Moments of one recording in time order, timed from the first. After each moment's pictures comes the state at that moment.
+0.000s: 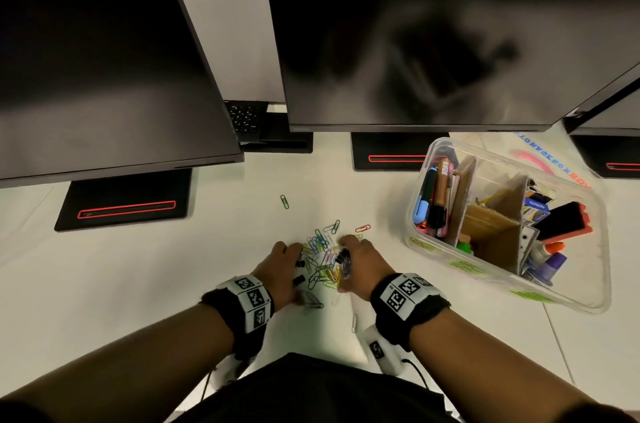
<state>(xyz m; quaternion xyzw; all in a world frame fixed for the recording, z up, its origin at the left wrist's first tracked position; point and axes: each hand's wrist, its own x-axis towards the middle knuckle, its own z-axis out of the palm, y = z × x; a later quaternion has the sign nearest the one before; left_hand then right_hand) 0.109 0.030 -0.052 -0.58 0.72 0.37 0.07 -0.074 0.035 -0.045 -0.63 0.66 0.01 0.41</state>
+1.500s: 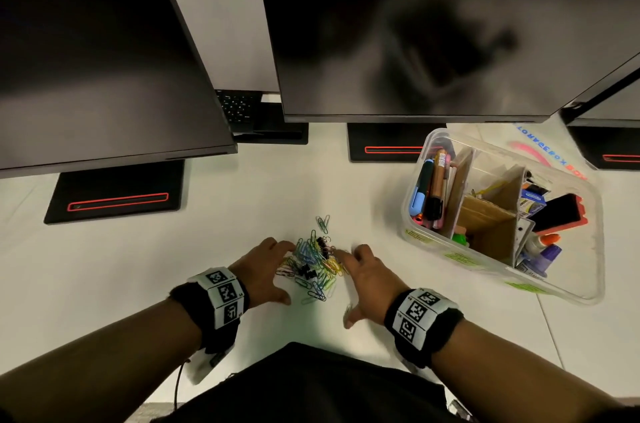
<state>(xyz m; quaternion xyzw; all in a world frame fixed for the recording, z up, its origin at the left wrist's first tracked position) 0.133 0.029 -0.047 -0.53 0.75 0.39 0.11 -0.095 0.070 -0.047 -0.71 0.59 0.09 0.37</state>
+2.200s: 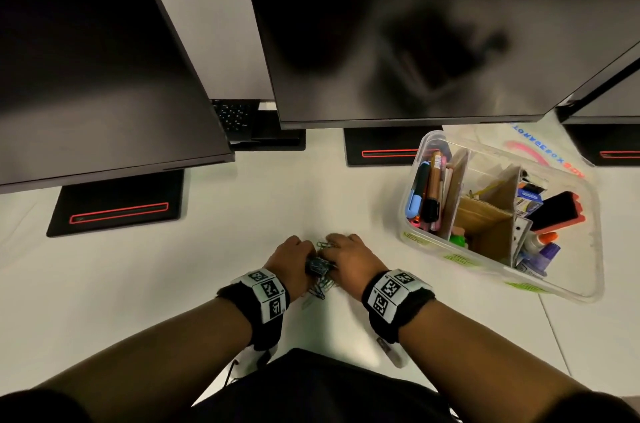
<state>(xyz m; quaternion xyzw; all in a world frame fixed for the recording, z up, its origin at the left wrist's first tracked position) 0.082 0.021 -0.060 -0.57 0.75 0.34 0.03 -0.072 0.034 -0.058 -0.77 0.56 0.05 0.30</state>
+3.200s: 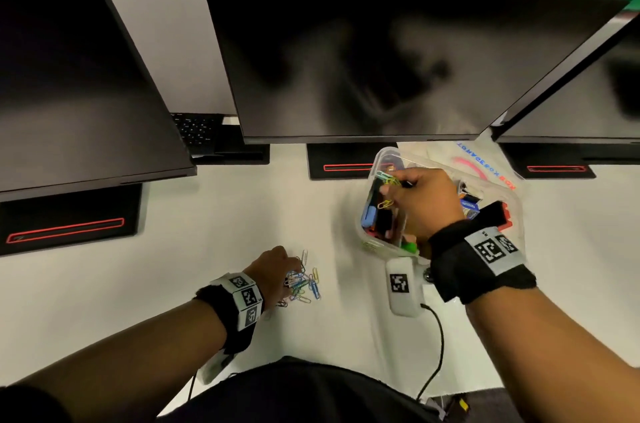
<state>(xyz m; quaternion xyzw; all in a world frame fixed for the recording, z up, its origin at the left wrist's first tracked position) 0.061 0.018 -0.050 -0.48 0.81 0.32 0.10 -0.177 0.008 0.093 -0.49 0.75 -0.33 0.30</state>
